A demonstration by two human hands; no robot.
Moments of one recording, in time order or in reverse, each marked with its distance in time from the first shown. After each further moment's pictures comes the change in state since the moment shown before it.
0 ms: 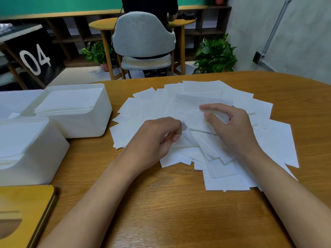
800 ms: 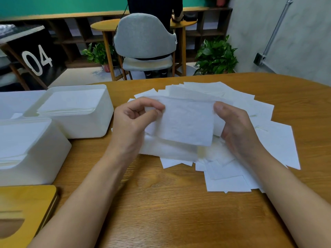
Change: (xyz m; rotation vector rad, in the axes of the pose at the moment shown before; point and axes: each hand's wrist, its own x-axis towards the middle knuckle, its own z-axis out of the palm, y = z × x) left_hand 0.007 -0.005 -0.023 -0.843 0.468 -0.371; right_hand -0.004 -0.011 -0.002 0.469 -0.188 0.013
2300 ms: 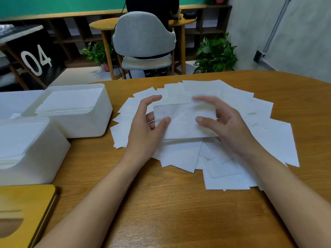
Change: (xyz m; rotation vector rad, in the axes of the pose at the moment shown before) left_hand -0.013 -0.023 0.021 0.278 -0.005 -0.175; right_hand -0.001 -0.006 0.005 -0.059 -0.060 0.041
